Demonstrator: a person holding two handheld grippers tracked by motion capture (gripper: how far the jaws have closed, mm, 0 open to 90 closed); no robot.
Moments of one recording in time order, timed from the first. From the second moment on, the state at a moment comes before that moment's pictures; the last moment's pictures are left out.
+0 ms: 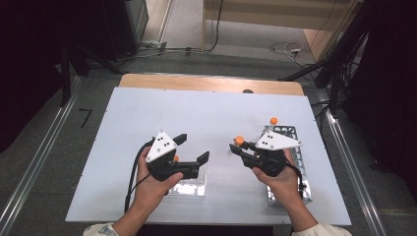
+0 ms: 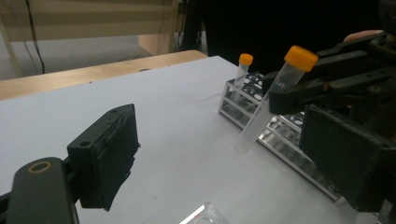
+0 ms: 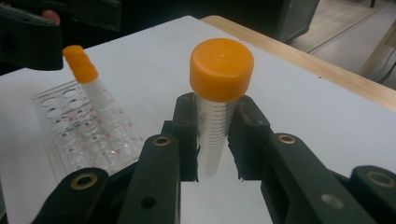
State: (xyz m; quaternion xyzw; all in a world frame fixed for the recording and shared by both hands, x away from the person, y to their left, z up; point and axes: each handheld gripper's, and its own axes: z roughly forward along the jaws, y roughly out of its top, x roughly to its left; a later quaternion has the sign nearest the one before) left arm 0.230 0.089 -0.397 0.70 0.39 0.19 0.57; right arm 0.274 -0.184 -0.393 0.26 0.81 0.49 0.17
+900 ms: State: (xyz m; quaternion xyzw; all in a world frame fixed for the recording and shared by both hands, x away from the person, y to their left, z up) left arm 0.224 0.076 -0.381 0.70 0.34 0.20 0.59; right arm 0.261 -0.118 -0.390 0.20 0.84 0.49 0.12
